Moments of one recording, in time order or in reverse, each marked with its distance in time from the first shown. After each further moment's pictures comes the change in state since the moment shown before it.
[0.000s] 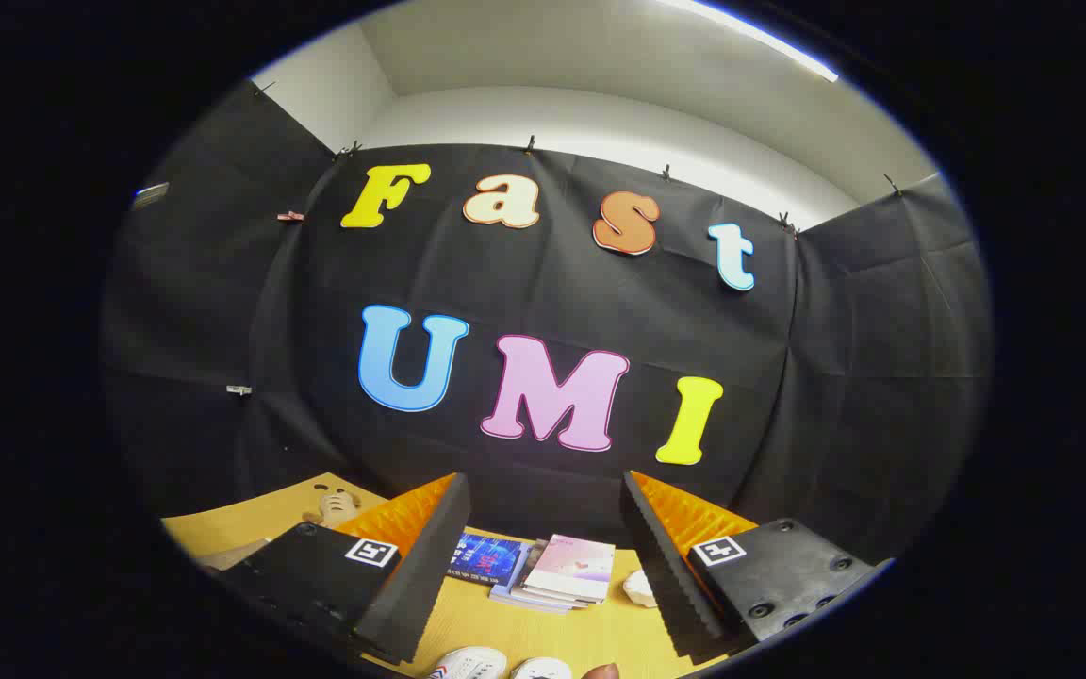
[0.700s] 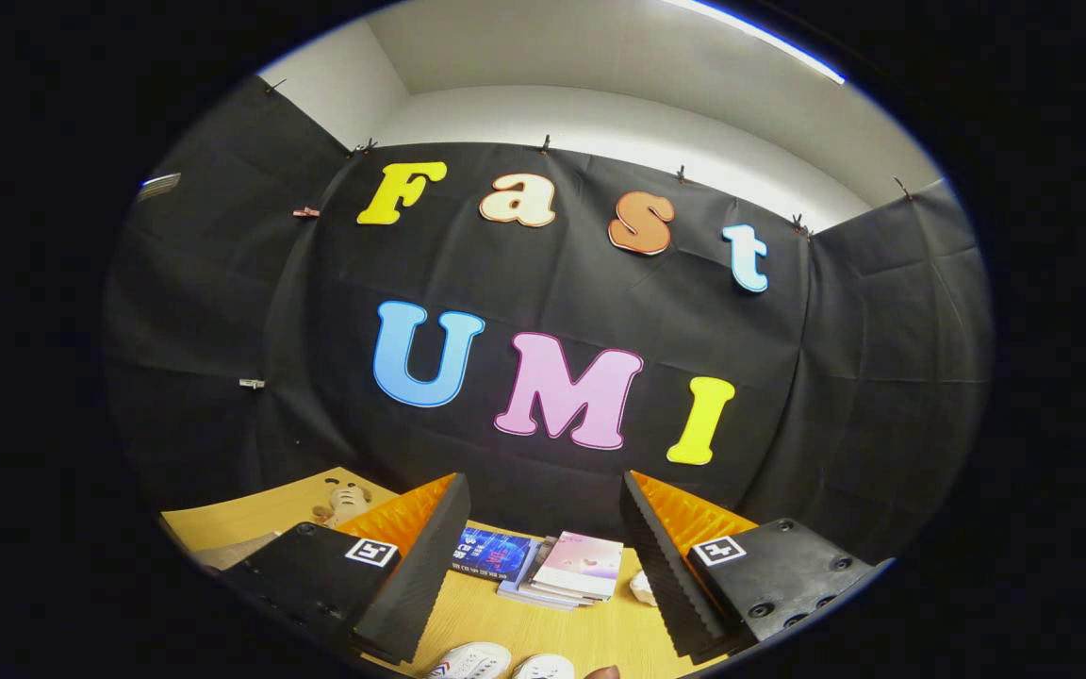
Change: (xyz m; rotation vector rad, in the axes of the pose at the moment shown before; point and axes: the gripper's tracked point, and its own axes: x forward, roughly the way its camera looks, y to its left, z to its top) arm -0.004 0.013 -0.004 -0.013 -0.008 0.045
